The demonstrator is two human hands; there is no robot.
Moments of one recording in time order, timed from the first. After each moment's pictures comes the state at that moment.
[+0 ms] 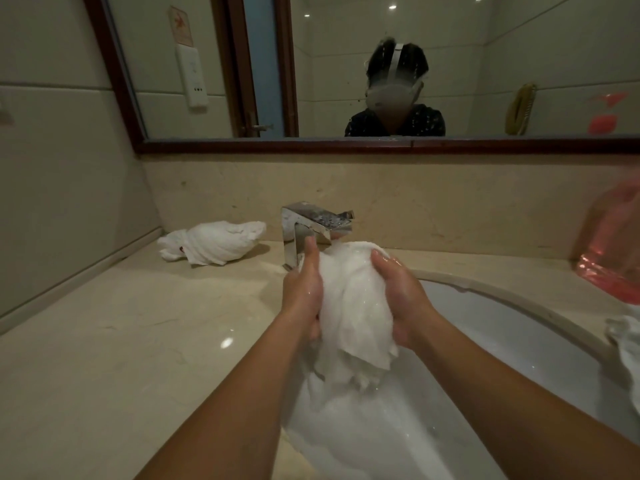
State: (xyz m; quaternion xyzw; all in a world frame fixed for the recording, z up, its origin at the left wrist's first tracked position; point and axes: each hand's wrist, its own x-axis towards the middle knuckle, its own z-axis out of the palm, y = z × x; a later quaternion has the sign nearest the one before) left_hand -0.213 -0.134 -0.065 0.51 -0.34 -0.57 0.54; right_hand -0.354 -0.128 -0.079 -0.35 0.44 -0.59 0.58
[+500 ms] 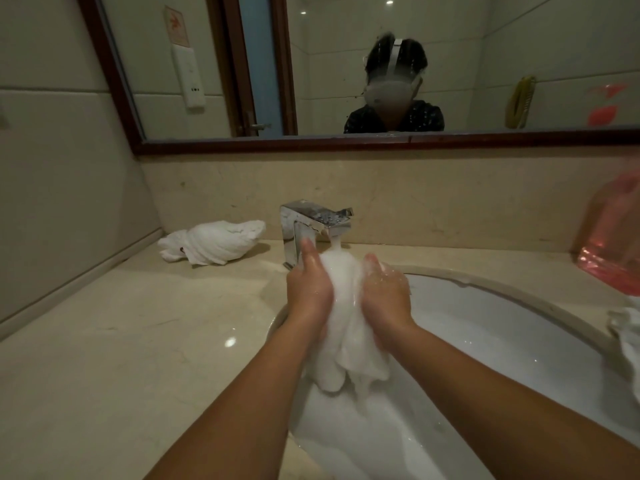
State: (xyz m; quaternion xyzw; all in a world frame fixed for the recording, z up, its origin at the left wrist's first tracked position) left_hand -0.224 -0.125 -0.059 0.60 -0.41 -0.42 0.55; right_hand -0.323 -0.115 -0.079 -0.42 0.65 -0.53 0.35
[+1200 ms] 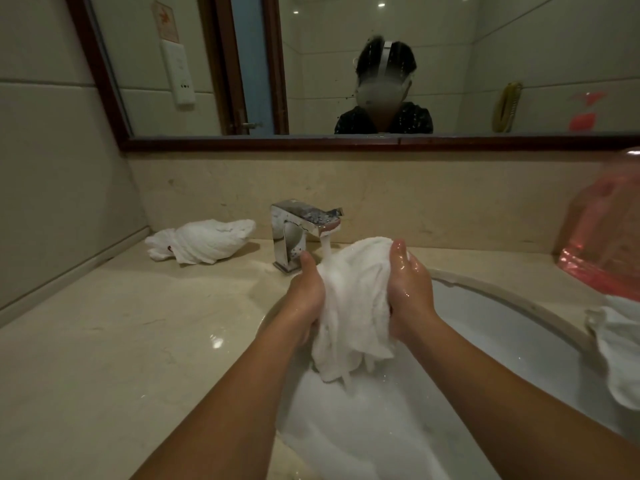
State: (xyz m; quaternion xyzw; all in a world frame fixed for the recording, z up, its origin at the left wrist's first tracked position) left_hand -0.225 -0.137 -0.070 0.60 -0.41 -0.54 0.42; right_hand -0.360 -0.111 -0.067 -0.29 0.53 -0.65 0.46
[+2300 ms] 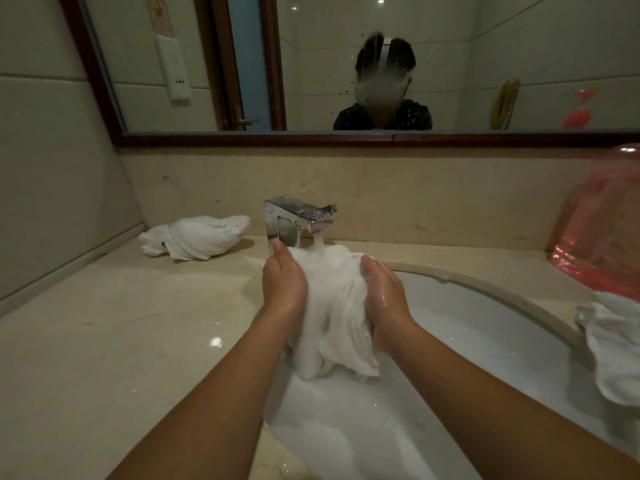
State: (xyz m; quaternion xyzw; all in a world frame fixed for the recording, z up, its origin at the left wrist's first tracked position) left_hand -0.218 -0.140 -0.071 0.61 -0.41 -0.36 0.57; right_hand -0.345 -0.105 -0.082 -0.31 0.55 -0.60 0.49
